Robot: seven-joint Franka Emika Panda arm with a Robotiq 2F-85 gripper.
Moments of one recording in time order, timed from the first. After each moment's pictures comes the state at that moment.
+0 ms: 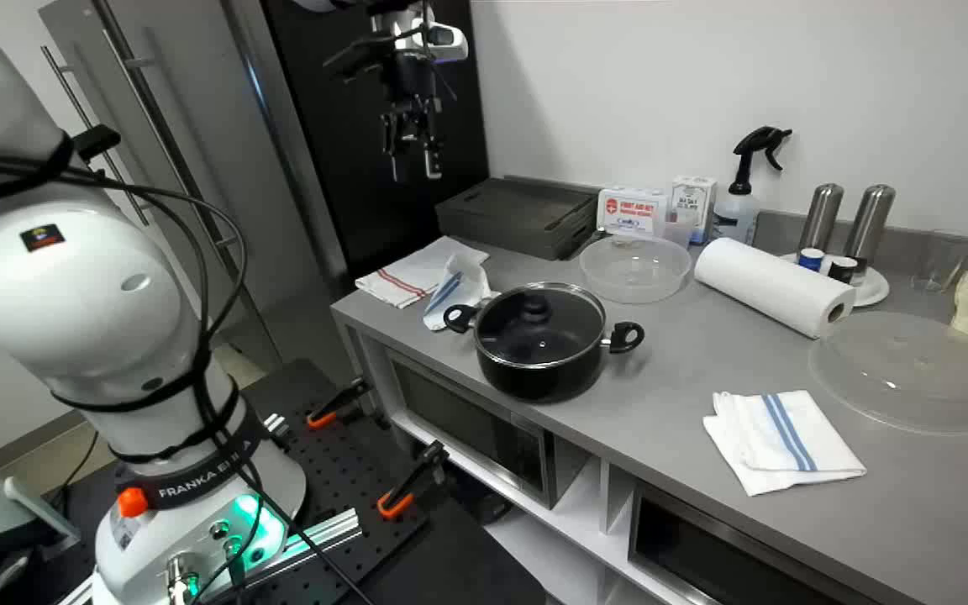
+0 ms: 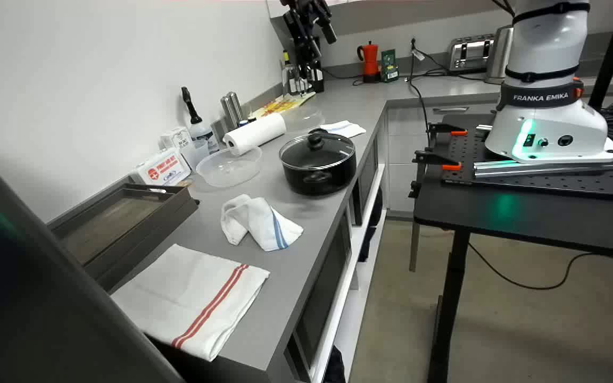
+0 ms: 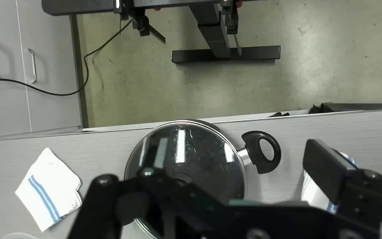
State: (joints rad) arm 0.05 -0.11 0.27 -2.19 -0.12 1.76 0.39
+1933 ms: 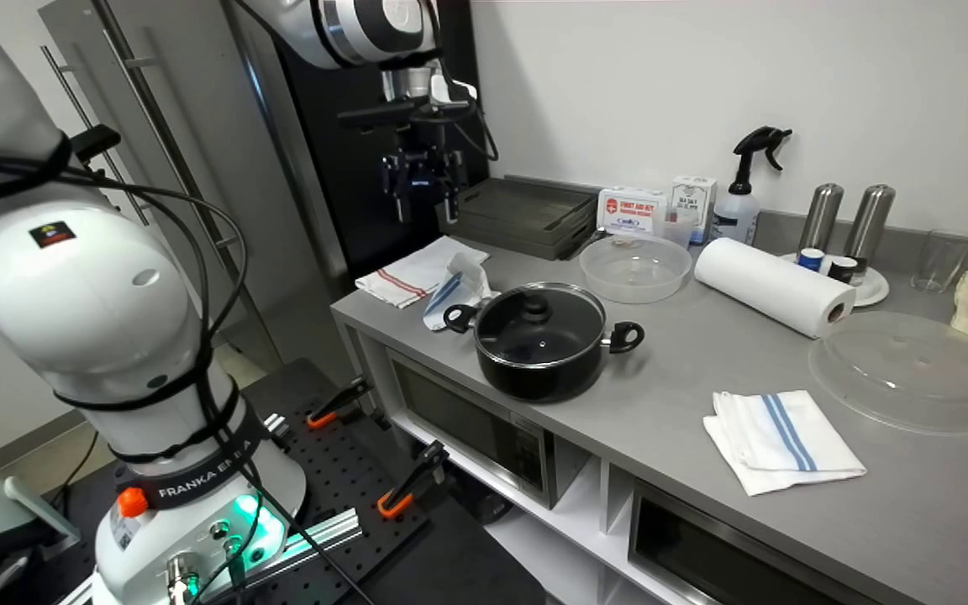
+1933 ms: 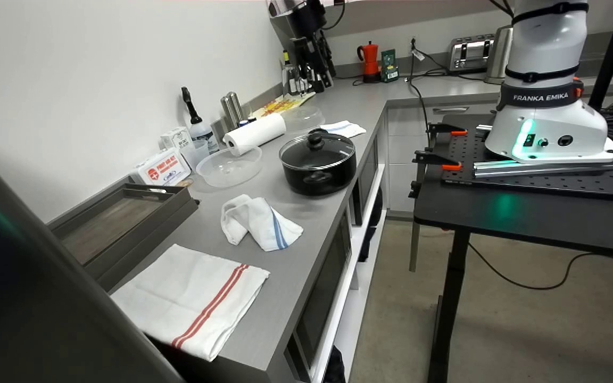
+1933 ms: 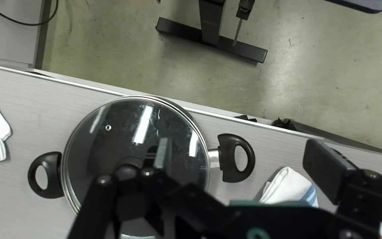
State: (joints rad) arm 0.10 -0.10 0.19 -2.37 -0.11 2.05 0.03
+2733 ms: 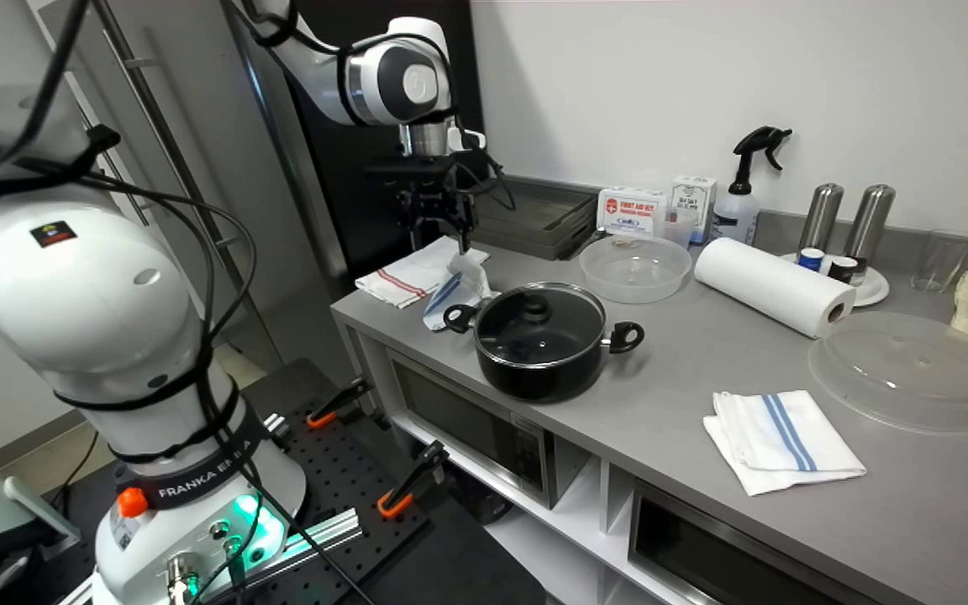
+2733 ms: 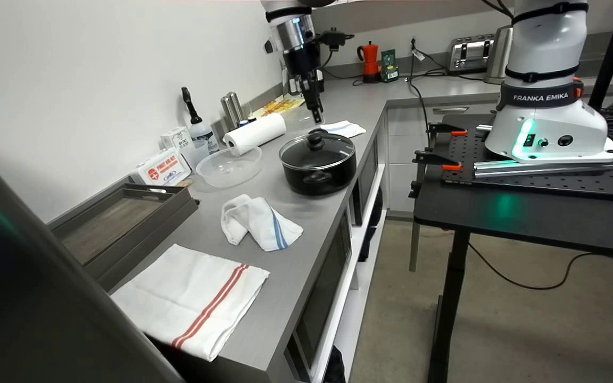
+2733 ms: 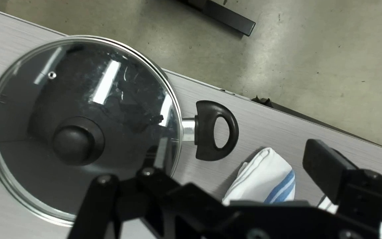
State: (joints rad) arm 0.11 0.07 0.18 -2.40 -0.07 2.35 -0.11
